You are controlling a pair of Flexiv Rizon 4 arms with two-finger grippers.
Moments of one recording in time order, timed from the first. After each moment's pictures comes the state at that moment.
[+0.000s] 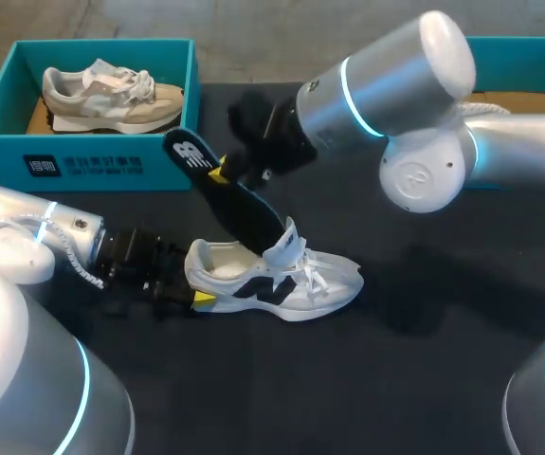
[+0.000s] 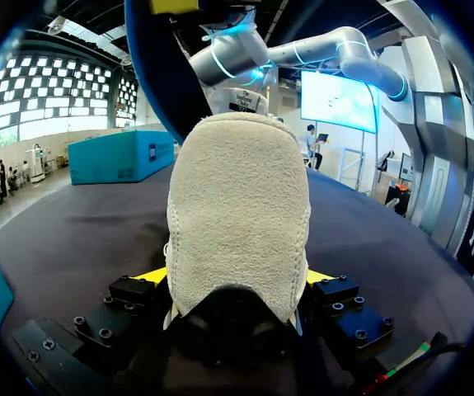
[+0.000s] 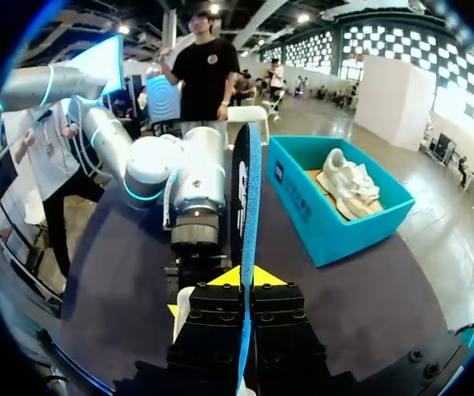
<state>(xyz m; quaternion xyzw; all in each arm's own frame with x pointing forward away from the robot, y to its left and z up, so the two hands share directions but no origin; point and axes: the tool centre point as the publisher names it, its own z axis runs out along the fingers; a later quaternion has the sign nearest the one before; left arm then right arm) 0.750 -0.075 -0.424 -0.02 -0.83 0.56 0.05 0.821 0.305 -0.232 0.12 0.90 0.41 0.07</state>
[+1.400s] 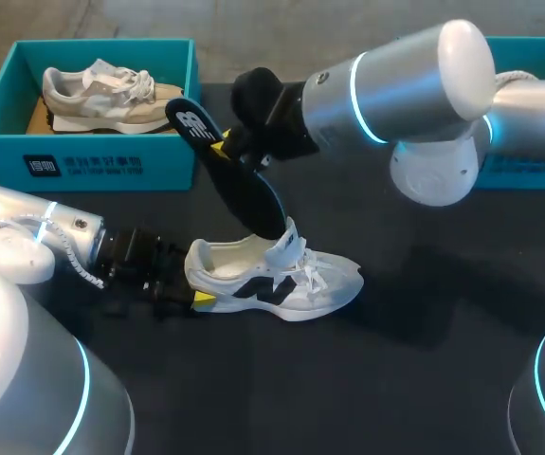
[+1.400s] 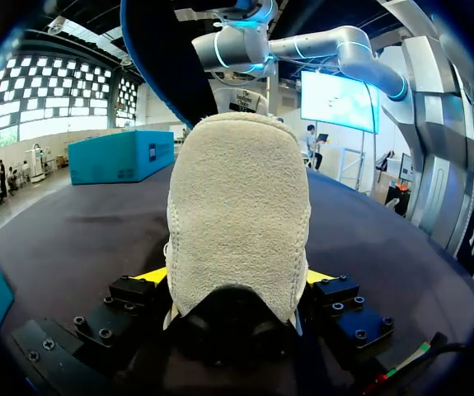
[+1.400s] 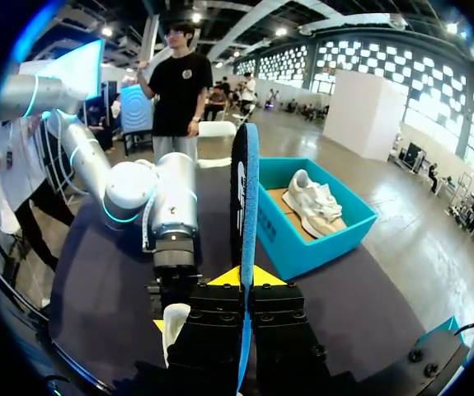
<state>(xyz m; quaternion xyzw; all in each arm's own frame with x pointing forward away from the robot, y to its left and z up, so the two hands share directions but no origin) 0.750 -0.075 -0.424 -0.02 -0.83 0.56 0.05 0.832 0.298 -0.190 0.15 0.88 0.43 0.14</state>
